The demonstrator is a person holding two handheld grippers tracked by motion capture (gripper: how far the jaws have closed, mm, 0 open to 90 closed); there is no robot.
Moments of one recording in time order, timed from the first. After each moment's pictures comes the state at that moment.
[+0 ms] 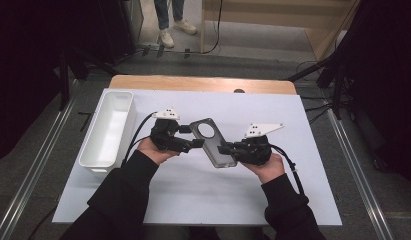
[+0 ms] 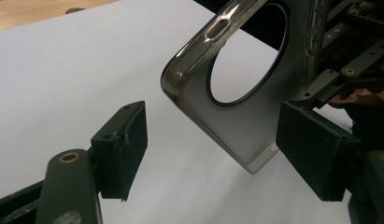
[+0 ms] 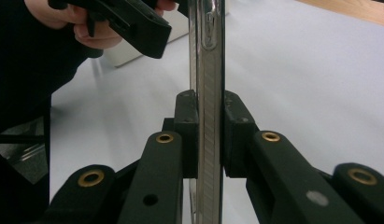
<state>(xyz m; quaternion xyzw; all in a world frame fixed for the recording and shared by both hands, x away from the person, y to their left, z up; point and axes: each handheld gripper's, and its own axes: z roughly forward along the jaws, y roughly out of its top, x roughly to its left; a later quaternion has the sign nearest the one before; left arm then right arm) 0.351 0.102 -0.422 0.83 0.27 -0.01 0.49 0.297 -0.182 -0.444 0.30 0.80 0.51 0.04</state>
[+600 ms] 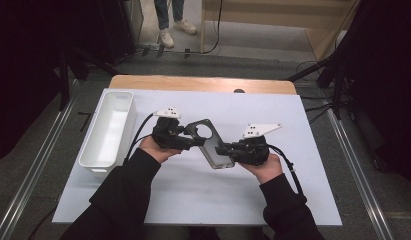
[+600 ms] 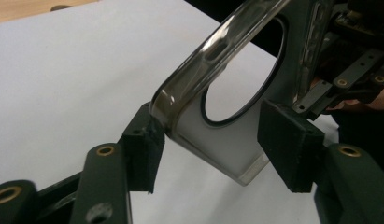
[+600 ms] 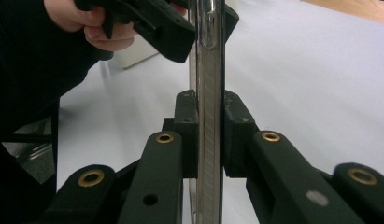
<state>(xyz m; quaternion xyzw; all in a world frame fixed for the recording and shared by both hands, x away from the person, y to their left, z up) 0.355 0.100 -0.422 0.83 0.27 -0.03 0.49 0.298 -0.178 -0.445 0.29 0.80 0.52 0.03</state>
